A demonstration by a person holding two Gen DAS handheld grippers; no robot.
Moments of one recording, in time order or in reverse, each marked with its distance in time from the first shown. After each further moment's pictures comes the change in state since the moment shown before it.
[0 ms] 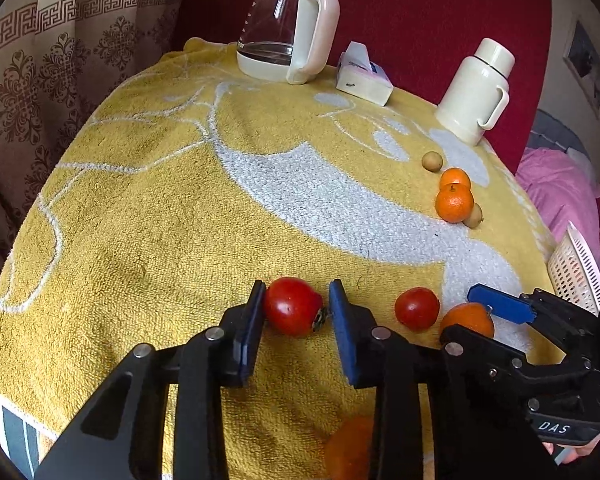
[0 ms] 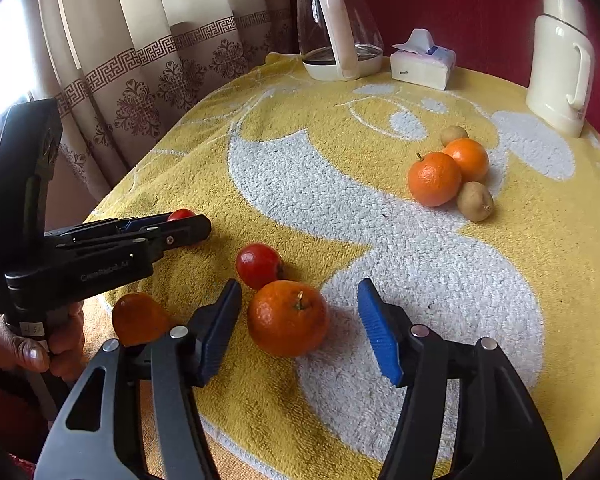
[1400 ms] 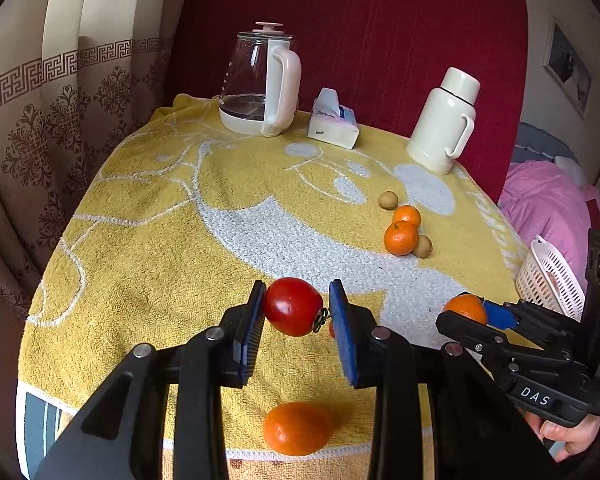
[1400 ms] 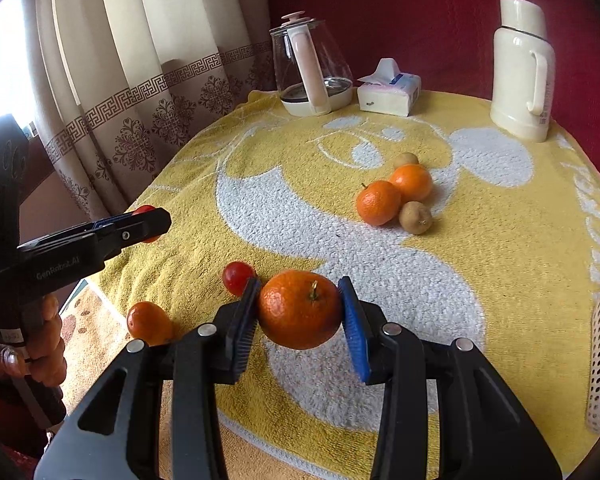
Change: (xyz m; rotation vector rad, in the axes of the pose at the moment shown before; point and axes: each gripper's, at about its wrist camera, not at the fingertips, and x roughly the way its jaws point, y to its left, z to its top) left arm -0.057 -0.039 0.006 0.043 -0.127 -0.005; right arm -0.053 -0.024 -0.004 0.053 -0.112 -0.025
